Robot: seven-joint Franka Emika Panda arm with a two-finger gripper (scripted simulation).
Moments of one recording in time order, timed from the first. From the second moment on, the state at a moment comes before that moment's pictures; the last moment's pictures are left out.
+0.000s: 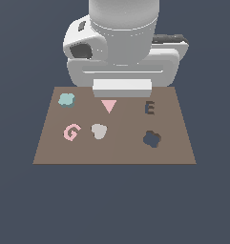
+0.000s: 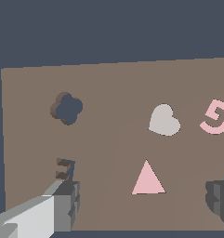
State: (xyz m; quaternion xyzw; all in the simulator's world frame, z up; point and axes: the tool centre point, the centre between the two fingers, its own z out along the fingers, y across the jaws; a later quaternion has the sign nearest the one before) arm 0.003 0.017 0.165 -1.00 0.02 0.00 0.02
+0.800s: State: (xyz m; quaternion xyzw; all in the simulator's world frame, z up) arm -0.026 -0.051 0.123 -1.00 0.02 0.00 0.01
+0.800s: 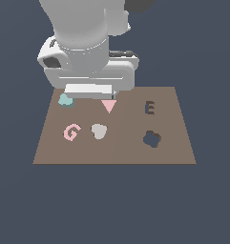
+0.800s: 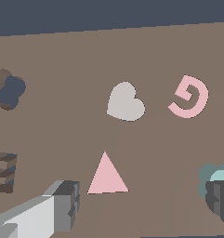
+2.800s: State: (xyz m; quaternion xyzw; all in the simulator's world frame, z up) arm -0.075 -0.176 0.031 -1.00 0.04 0.00 0.00
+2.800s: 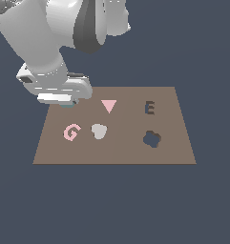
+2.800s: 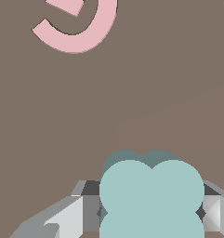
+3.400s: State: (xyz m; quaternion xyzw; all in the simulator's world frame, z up) arm -0.053 -0.161 0.031 -1.00 0.00 0.00 0.00
